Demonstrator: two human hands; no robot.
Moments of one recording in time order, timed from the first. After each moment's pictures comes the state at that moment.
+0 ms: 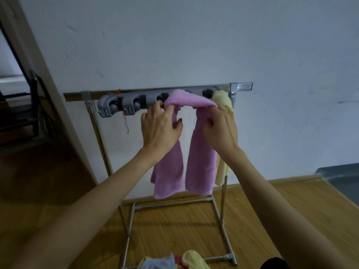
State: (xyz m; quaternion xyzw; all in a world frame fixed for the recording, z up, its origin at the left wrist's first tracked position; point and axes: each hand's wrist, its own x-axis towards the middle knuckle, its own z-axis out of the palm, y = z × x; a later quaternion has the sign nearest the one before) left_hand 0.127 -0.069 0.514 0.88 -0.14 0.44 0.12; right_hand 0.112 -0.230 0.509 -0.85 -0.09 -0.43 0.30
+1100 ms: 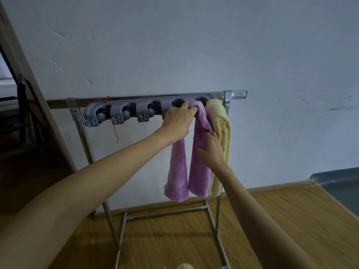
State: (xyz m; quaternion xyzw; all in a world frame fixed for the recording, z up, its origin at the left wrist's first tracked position) left_hand 0.212 -0.128 0.535 0.91 -0.28 0.30 -0.03; right_hand 0.168 -0.249 0.450 -0.89 -0.01 -0.28 0.37
